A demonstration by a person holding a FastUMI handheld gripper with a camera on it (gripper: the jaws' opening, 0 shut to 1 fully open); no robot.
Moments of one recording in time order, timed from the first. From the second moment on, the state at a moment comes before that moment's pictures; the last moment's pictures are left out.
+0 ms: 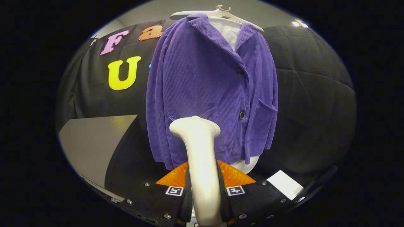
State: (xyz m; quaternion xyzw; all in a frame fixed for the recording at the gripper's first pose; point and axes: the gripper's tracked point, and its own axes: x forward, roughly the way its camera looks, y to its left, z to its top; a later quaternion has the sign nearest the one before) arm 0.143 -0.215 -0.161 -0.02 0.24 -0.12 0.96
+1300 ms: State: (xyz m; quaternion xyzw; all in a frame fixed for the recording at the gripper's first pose) arm 0.101 -0.298 -0.031 0.00 0.16 -0.08 0.98
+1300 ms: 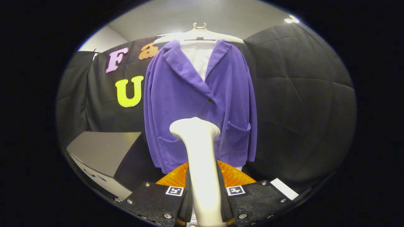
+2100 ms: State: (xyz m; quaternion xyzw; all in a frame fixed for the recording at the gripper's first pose) arm 0.196 -0.364 0.091 0.06 0.02 -0.16 0.98
